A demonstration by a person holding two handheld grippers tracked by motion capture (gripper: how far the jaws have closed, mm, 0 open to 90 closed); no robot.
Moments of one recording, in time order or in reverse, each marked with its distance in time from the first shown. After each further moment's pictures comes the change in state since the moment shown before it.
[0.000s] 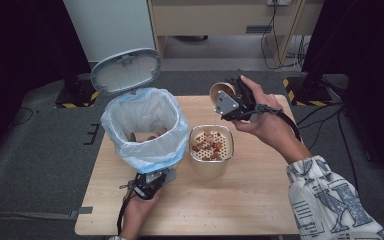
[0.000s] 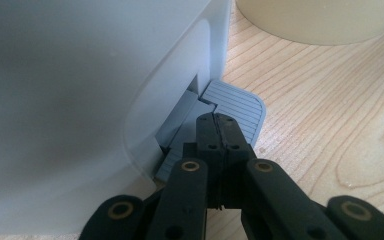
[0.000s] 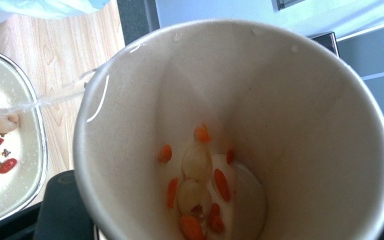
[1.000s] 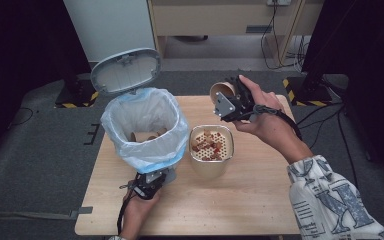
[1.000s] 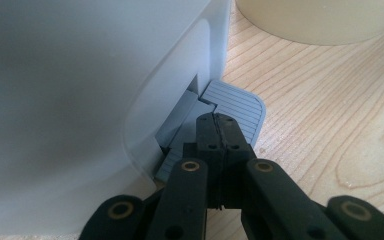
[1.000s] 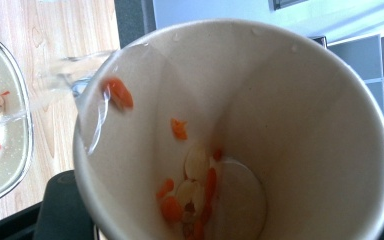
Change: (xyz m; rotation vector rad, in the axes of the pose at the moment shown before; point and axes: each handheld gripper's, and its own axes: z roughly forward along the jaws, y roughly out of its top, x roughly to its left) left arm 0.000 0.000 0.000 0.000 -0.001 0.001; right arm 0.000 0.004 -0.002 0.028 -0.028 -0.073
